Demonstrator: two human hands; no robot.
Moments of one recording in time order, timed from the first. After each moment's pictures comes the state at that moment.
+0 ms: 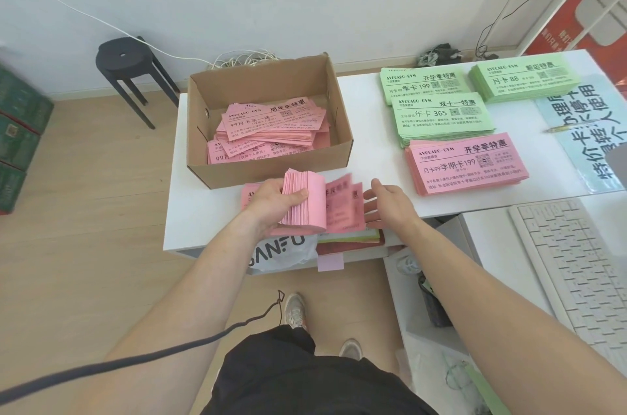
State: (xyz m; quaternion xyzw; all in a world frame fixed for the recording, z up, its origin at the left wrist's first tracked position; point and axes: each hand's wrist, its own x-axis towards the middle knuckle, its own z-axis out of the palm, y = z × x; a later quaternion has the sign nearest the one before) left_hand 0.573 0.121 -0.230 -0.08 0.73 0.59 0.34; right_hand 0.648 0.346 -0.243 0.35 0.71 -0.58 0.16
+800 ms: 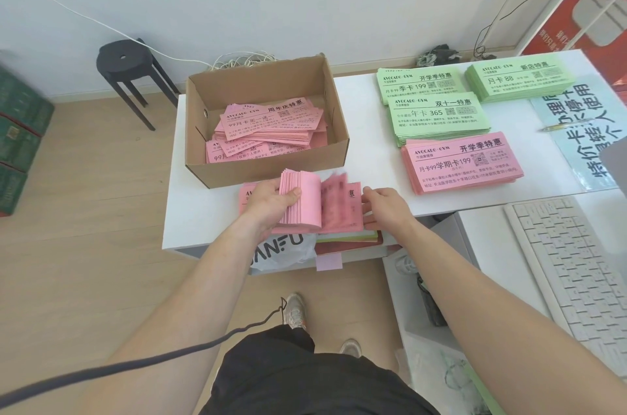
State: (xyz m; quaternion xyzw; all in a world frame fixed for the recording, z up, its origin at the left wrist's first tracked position) left_hand 0.581 0.123 -0.231 -0.10 0.74 0.59 0.29; right_hand 0.656 0.342 -0.232 0.32 0.76 -0.54 0.17
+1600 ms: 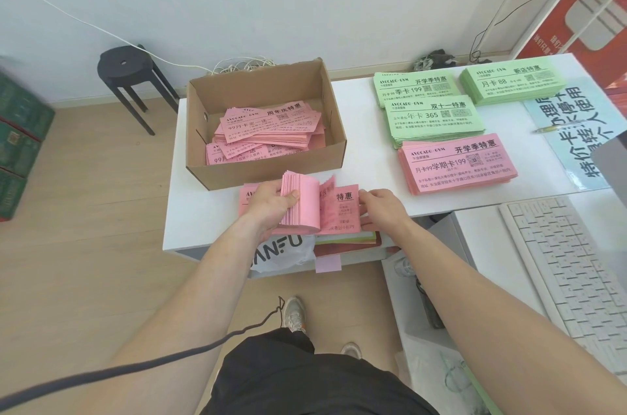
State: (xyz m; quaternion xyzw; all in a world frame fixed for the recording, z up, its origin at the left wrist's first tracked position) left_hand 0.580 0.118 -0.238 -0.08 0.76 0.57 0.30; right_hand 0.657 0.339 -0.232 0.31 0.77 -0.53 0.18
